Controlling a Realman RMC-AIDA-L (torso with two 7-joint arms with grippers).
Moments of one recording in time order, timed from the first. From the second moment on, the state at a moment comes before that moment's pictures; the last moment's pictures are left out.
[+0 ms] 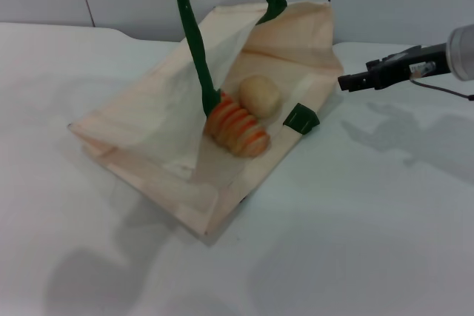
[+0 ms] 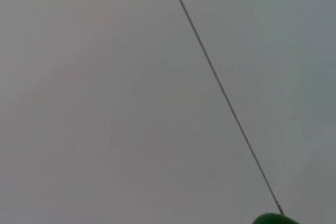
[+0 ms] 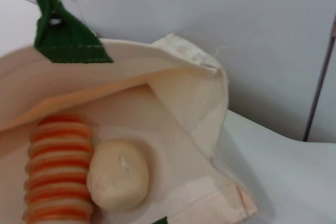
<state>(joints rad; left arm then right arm) -0.43 -2.03 1.40 1.80 -0.71 -0.85 0.77 1.22 2.02 -2.70 0.47 -0.22 -1.07 1.67</state>
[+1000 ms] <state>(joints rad) -0.43 -2.03 1.43 1.66 -1.04 -0.85 1.01 1.21 2.02 -2.70 0.50 -0.23 -1.11 1.68</state>
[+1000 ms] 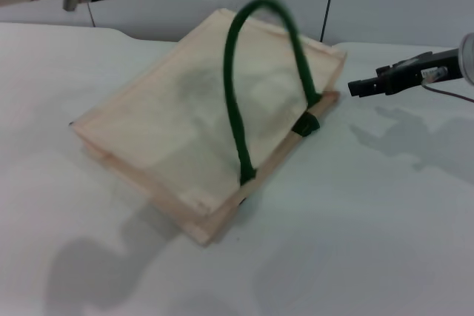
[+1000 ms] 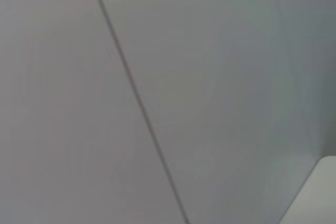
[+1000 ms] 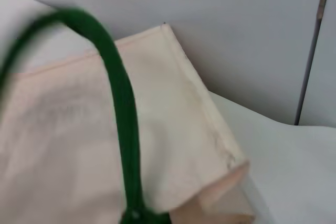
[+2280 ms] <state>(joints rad) -0.29 -2.03 1.50 1.52 -1.20 -0.30 1.07 0.82 2.04 -2.68 0.37 0.85 -1.50 0.78</state>
